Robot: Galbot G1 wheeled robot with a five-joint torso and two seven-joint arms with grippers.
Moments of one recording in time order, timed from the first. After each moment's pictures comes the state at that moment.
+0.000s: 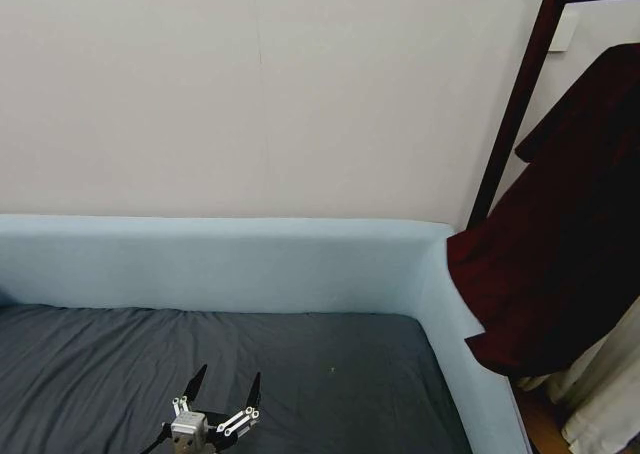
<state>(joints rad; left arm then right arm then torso) 1.79 -1.12 -0.35 -2.17 -0.25 -0.35 -0.23 -1.30 0.20 1.16 2.00 0.61 -0.74 0.39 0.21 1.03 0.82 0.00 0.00</state>
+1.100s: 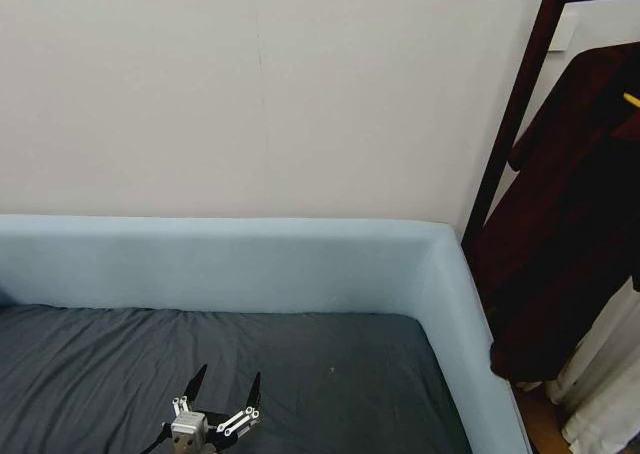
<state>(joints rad) 1.79 -1.12 -0.35 -2.17 -0.25 -0.35 -0.23 -1.12 -0.05 0.98 1.96 1.09 -0.73 0.57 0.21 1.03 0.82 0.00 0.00</state>
